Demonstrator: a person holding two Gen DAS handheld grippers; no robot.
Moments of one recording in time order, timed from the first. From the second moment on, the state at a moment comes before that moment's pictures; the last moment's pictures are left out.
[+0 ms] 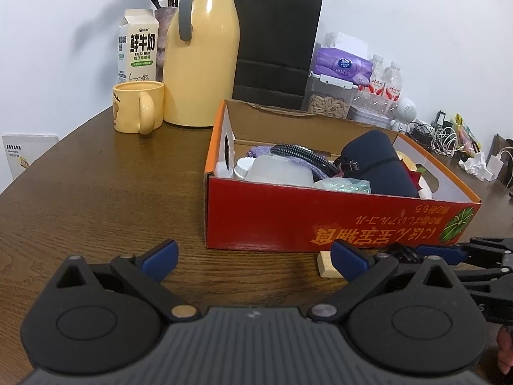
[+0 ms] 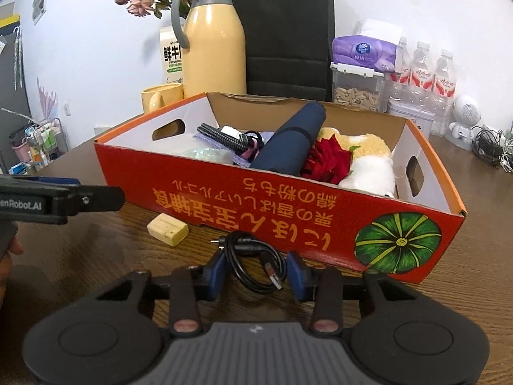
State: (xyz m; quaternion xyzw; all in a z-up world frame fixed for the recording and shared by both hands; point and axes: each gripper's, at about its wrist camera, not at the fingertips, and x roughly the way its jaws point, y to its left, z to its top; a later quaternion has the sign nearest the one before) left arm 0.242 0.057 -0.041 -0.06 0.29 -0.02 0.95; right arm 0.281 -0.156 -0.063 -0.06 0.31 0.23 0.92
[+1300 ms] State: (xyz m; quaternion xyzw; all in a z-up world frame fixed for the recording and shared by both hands) left arm 0.264 -0.028 -0.056 0.01 0.33 -0.02 0.94; right arm 0.258 -0.207 -0.052 -0.02 0.26 0.21 0.94
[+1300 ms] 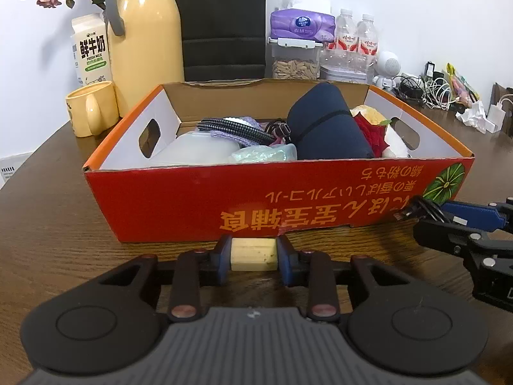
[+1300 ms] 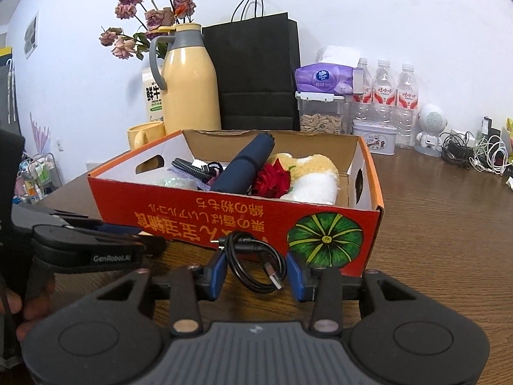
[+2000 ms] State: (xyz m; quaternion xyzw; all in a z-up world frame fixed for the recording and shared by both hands) left arm 0.230 -0.016 0.004 -0.02 0.24 -0.06 0.97; right arm 0.243 -0.197 -0.015 -0.04 0.21 0.22 0.95
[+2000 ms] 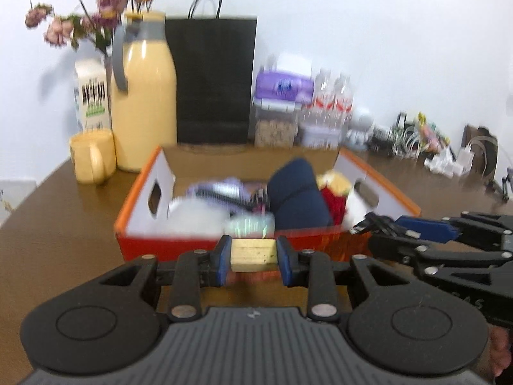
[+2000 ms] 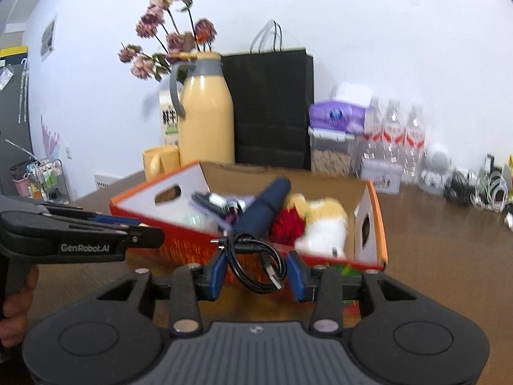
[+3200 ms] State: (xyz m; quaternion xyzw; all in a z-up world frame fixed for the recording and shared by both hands) left arm 0.348 0.002 0.010 -0.02 0.21 -0.02 0.98; right arm 0.378 -0.189 -0.009 -0.03 0.22 0.16 0.96
